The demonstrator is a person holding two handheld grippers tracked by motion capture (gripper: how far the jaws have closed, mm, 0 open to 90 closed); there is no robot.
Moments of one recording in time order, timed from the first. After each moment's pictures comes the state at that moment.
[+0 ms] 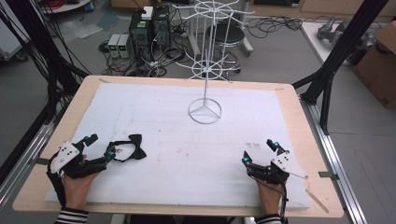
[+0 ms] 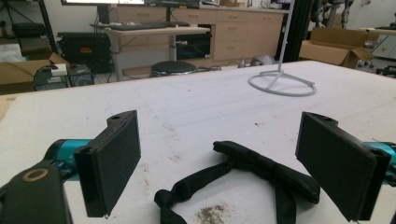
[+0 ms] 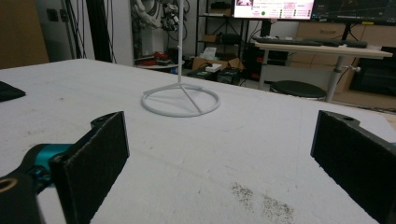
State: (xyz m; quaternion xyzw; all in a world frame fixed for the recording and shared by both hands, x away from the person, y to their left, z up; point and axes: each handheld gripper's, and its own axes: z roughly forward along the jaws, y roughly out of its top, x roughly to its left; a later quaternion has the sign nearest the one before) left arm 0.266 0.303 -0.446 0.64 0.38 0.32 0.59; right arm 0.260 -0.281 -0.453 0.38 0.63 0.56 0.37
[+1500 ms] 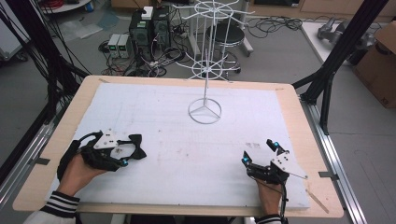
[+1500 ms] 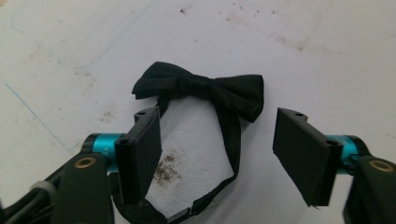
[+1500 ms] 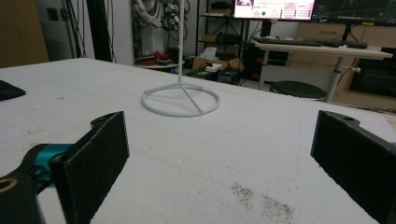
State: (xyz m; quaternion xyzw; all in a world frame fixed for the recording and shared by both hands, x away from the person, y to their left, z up) left arm 0.297 0.246 -0.399 0.89 0.26 0.20 0.32; right arm 0.260 -0.281 -0.452 0.38 0.63 0.56 0.37
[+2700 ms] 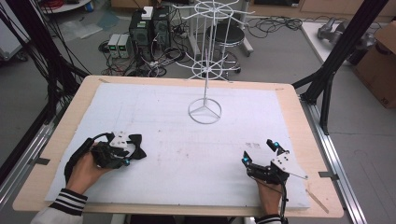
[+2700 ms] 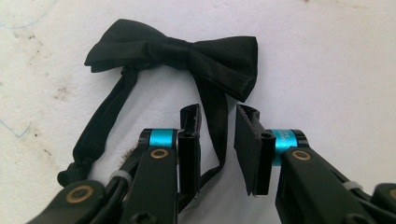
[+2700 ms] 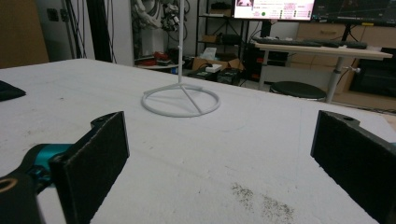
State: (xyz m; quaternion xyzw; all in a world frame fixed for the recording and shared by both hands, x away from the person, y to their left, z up) left arm 0.310 0.229 -0.412 0.92 0.27 0.14 0.23; right arm 0.260 -0.281 -0.453 0.38 0.63 0.56 0.37
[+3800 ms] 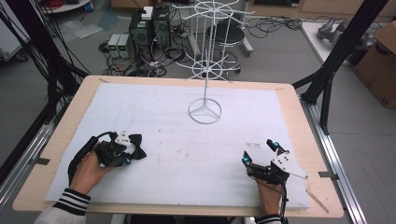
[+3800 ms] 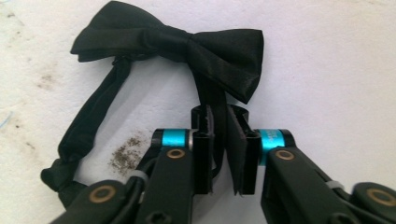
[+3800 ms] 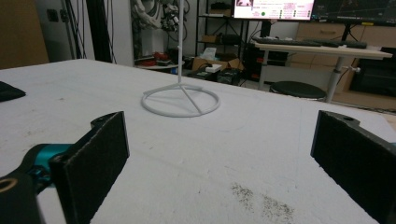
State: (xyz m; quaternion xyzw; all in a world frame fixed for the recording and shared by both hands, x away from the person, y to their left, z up) left arm 0.316 0.221 -0.416 0.92 0.30 0.12 0.22; right arm 0.260 -0.281 -0.453 0.38 0.63 0.56 0.37
